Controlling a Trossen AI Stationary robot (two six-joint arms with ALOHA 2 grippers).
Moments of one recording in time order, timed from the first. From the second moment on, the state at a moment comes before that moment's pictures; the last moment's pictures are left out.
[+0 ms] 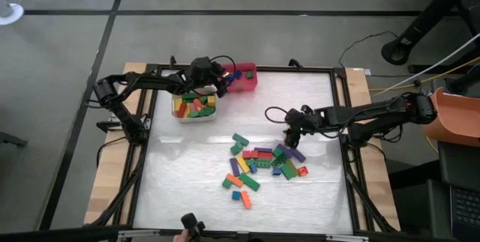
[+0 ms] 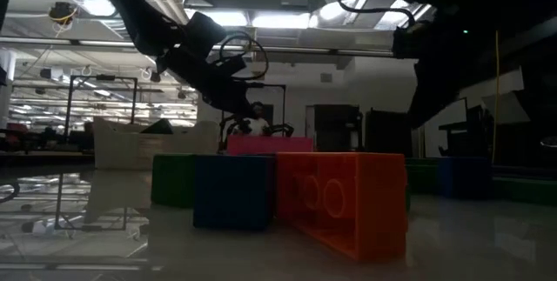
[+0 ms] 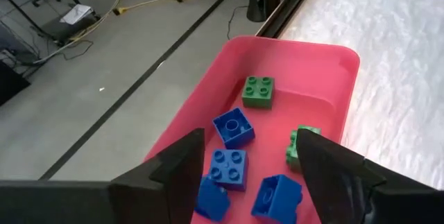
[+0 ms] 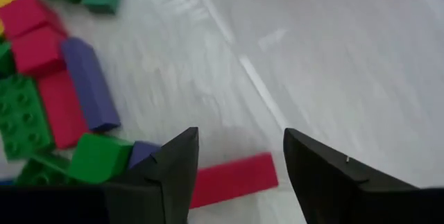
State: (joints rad) left arm 0.60 1.63 0.81 0.35 -0.09 0.22; right arm 0.05 1.21 0.70 -0.53 0.23 0.51
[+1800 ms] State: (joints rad) left arm 0.60 1.51 0.81 0.16 -0.09 0.30; right arm 0.18 1.61 0.70 -0.11 0.71 0.86
